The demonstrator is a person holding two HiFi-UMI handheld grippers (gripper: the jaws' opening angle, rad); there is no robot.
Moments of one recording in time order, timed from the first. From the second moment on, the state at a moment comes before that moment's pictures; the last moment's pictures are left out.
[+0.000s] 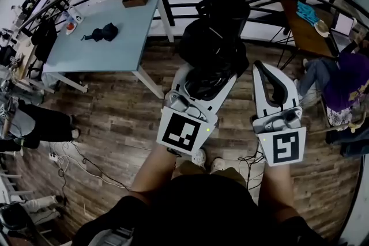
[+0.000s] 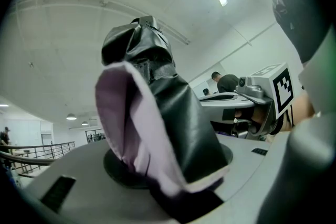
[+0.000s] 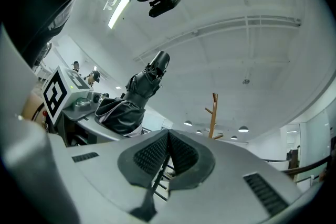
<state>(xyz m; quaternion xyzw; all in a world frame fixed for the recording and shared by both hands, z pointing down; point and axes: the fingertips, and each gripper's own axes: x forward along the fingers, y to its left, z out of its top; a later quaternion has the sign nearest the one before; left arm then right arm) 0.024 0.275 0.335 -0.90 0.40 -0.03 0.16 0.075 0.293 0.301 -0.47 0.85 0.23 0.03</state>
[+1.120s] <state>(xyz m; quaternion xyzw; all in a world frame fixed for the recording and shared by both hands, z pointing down) 0.049 0.268 0.337 -0.88 0.43 -0.04 0.17 0.103 0.288 0.309 -0.43 0.87 0.24 0.05</state>
